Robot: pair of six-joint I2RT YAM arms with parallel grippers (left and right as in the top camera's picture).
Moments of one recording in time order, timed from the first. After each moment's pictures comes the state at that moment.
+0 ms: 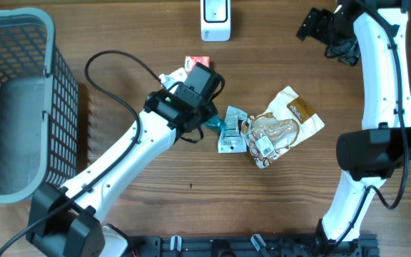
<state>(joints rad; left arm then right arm) -0.62 1.60 1.29 -0.82 -0.15 -1.10 0.04 2.13 2.37 -1.56 0.03 0.55</state>
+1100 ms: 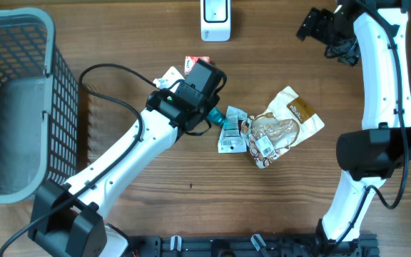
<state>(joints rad) -0.62 1.62 1.29 -0.71 -0.17 -1.36 0.04 2.13 2.37 -1.56 0.03 0.55</state>
